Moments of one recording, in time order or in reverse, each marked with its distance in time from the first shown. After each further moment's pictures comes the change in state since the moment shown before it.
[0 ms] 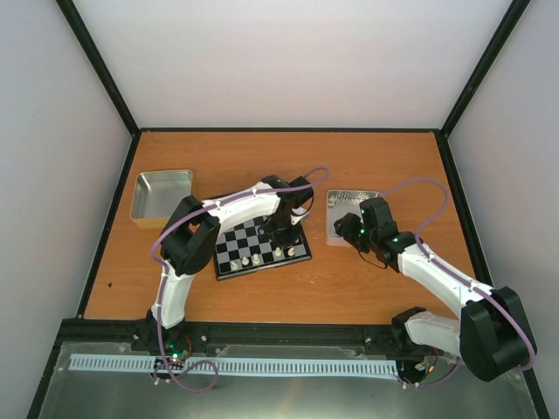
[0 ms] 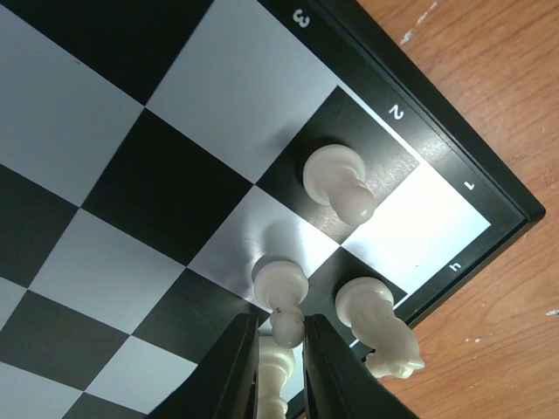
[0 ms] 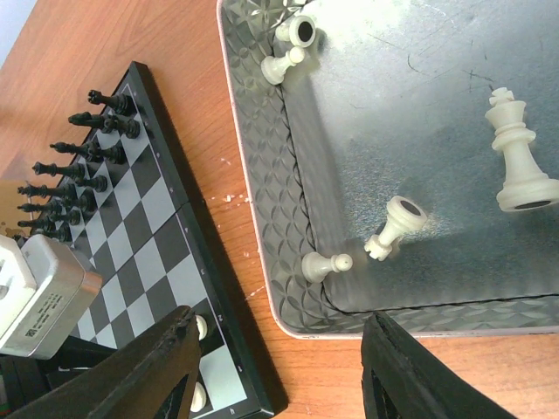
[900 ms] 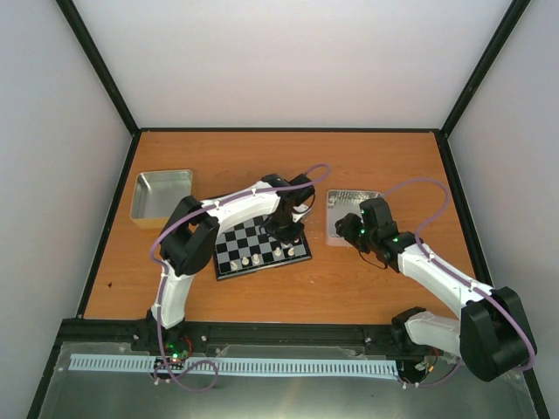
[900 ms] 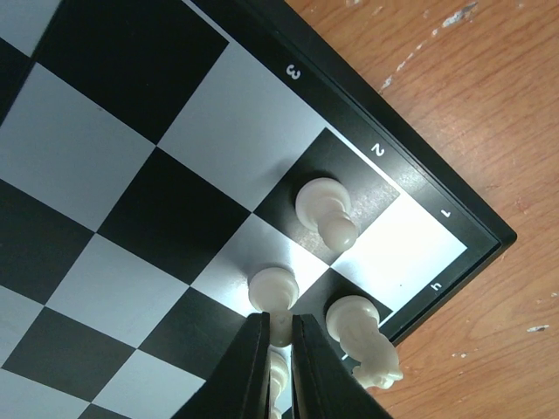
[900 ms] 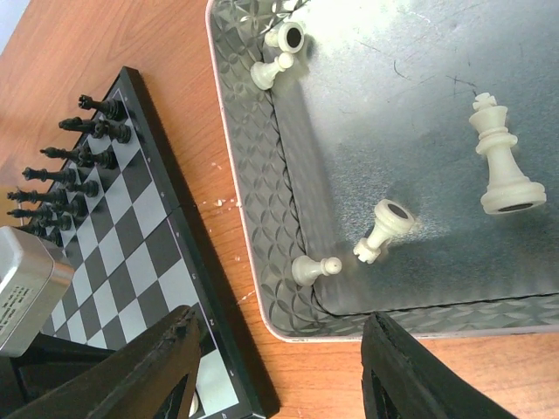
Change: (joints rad) left arm 0.000 -0.003 0.016 0.023 -0.021 -0.011; right arm 0.000 0.000 0.000 -0.008 0.018 -0.001
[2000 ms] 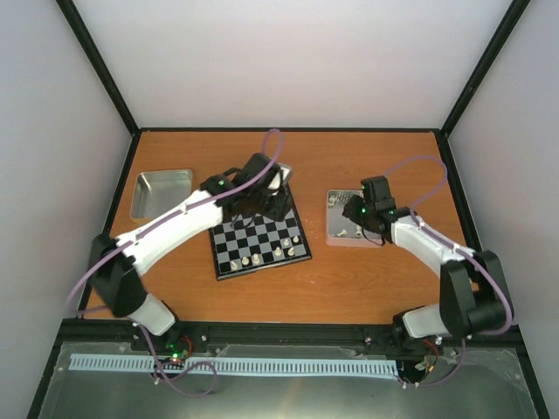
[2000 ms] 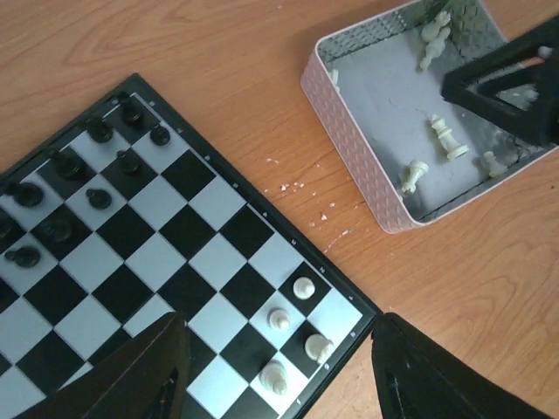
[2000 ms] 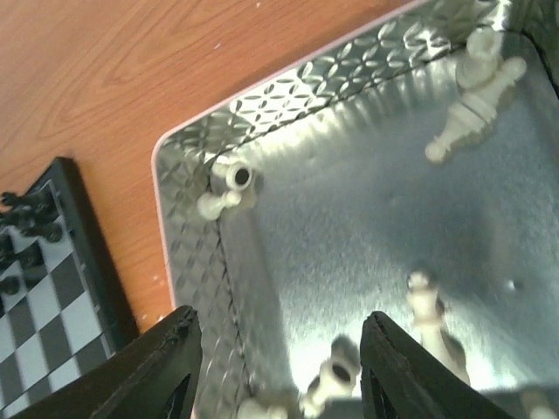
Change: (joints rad) left arm 0.042 -0.452 -0.175 0.282 -0.086 -0.062; right arm -0.105 0.203 0.172 -0.019 0.076 -0.146
